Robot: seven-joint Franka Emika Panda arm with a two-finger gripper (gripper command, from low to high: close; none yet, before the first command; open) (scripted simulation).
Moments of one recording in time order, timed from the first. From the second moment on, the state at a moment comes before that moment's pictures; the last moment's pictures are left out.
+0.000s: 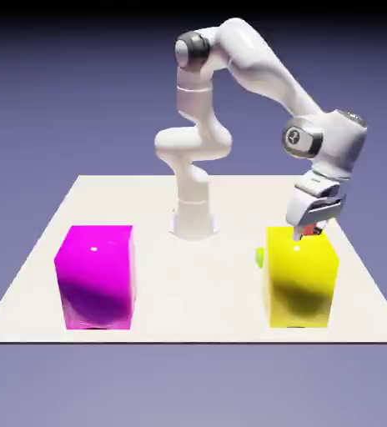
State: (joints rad) arm 0.17 0.21 0.50 -1.99 -0.36 1.96 0.81
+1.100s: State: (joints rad) arm 0.55 1.14 0.73 -1.74 -1.08 1.02 0.81
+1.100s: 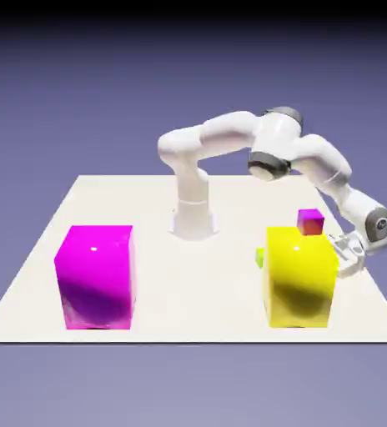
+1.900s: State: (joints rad) arm 0.68 0.64 0.49 -1.51 -0.87 0.77 0.30
